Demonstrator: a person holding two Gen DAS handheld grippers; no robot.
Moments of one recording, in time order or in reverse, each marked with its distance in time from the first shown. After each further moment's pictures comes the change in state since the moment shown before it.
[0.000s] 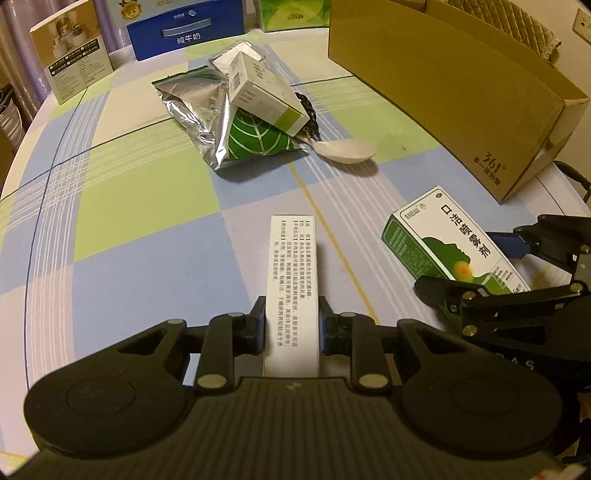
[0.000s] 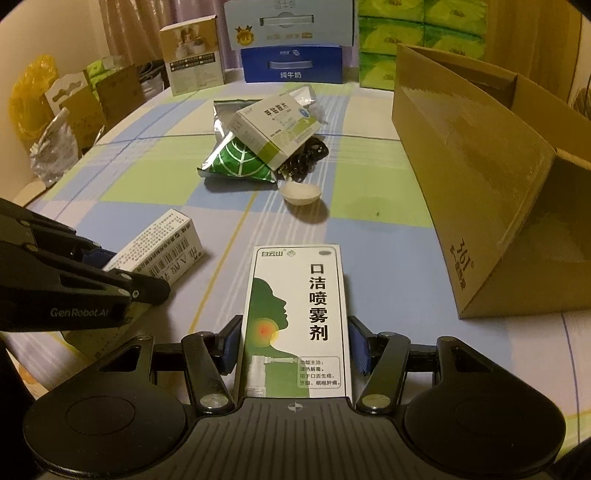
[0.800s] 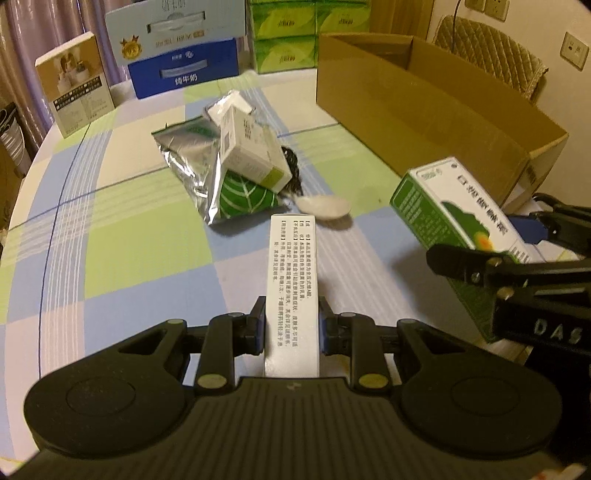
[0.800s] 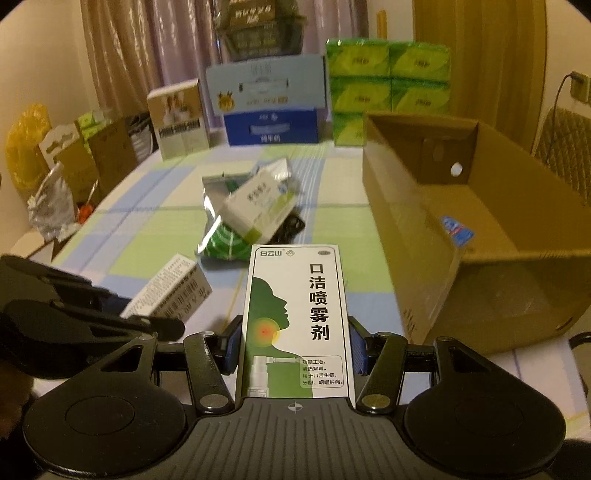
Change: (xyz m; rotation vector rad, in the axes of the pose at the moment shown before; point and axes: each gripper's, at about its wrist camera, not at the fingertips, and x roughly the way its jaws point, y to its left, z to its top) left arm -0.037 -0.012 0.024 -0.002 -0.098 -0.013; right arm -0.064 -0.011 0.036 0.073 -0.151 -0.017
